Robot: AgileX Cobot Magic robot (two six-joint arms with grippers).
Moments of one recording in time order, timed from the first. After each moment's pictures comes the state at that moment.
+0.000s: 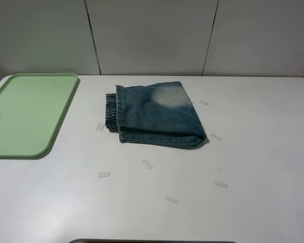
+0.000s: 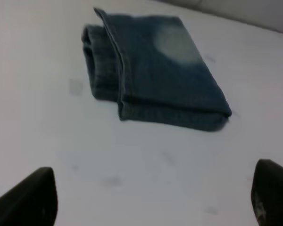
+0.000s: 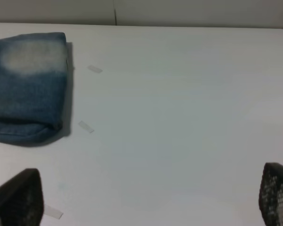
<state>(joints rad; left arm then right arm) -0.30 0.50 -0.49 -0.29 0.57 -0.22 0.13 -0.01 -0.49 -0.06 1.02 0.02</state>
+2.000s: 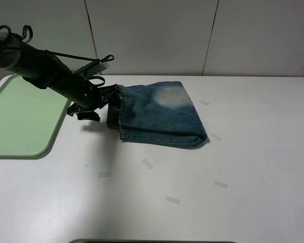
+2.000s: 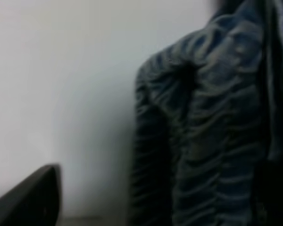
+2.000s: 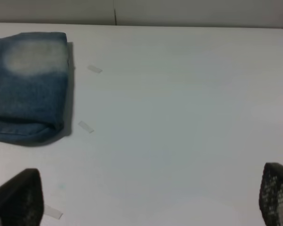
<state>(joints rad) -0.27 2.12 -1.17 -0.87 0.21 0.35 0.13 -0.01 -0.49 -0.06 1.02 0.02</state>
